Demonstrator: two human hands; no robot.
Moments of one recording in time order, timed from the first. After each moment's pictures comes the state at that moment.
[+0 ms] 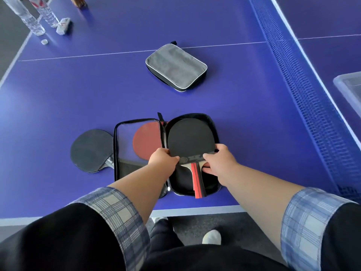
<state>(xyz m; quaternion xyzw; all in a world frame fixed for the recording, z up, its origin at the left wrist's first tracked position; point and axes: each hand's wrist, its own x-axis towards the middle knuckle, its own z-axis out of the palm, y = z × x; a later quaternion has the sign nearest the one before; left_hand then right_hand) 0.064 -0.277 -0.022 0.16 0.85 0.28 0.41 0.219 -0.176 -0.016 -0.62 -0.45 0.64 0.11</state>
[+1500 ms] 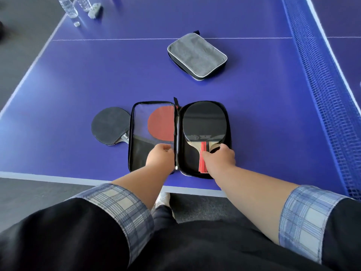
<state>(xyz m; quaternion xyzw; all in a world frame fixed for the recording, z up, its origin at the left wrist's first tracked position) 0.093 -0.345 -0.003 0.10 0.89 0.31 0.33 0.223 -0.233 0.010 -0.64 -0.64 0.43 -0.01</state>
